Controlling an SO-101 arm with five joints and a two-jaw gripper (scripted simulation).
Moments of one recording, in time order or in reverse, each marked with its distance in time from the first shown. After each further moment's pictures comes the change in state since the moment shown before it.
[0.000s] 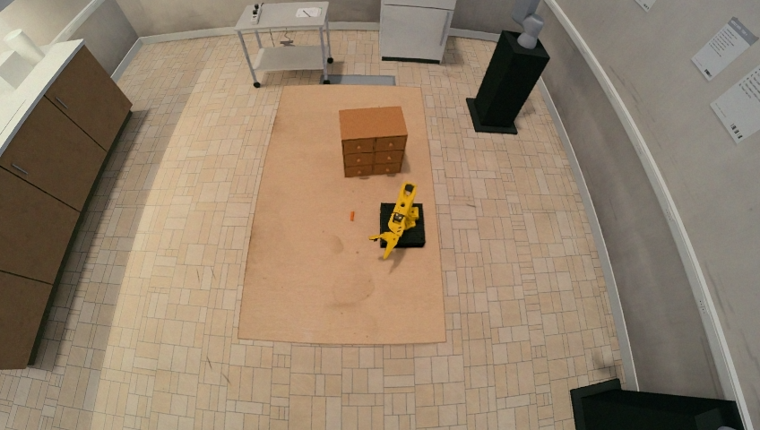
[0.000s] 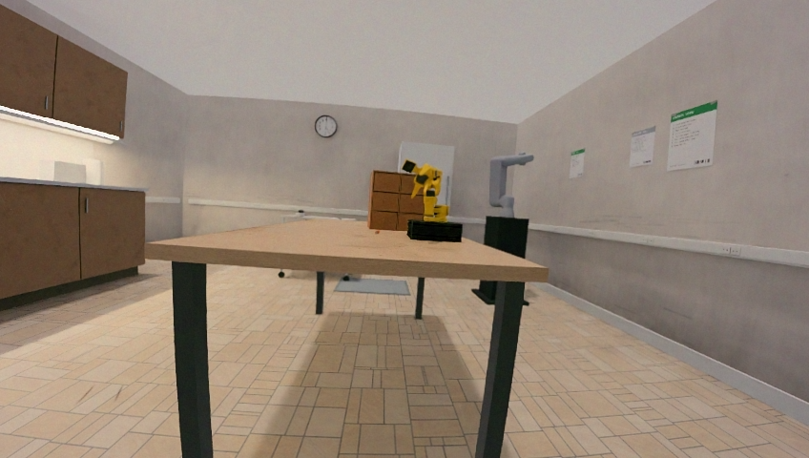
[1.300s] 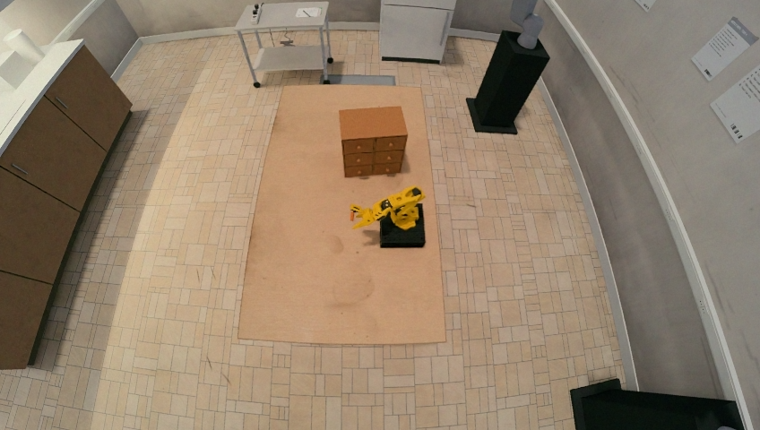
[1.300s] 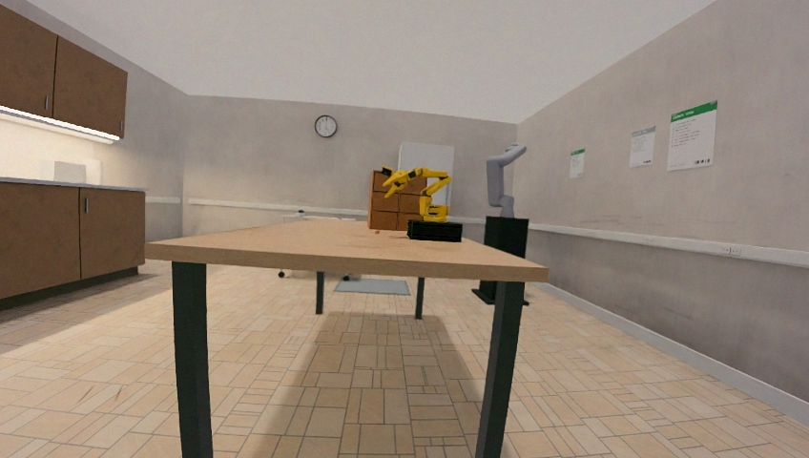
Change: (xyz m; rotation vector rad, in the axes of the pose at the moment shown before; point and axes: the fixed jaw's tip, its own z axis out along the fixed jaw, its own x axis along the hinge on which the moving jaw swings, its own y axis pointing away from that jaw) arm -0.116 -0.123 -0.071 0.609 -0.425 -0.027
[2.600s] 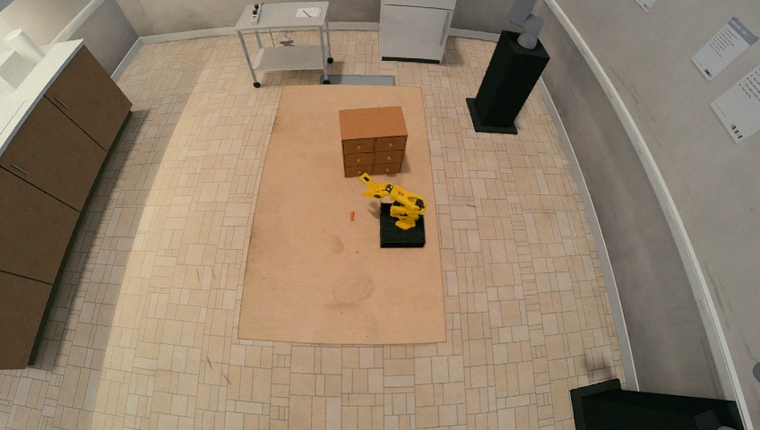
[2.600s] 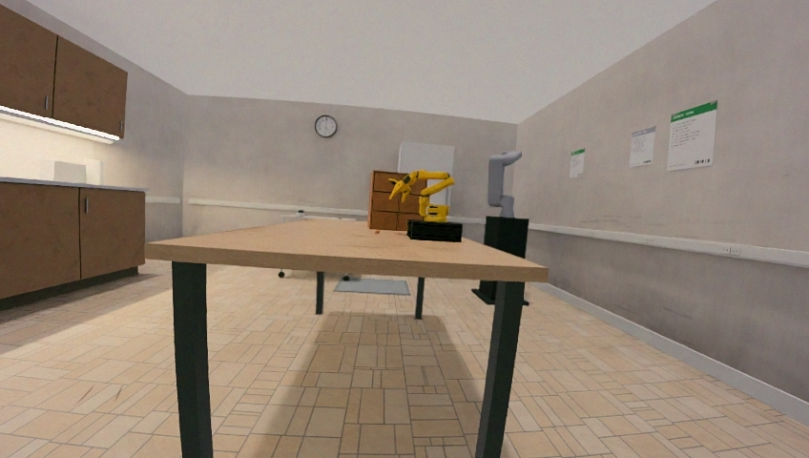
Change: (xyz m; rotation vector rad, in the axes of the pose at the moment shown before) arm -0.039 -0.169 -0.075 0.745 -0.139 0.158
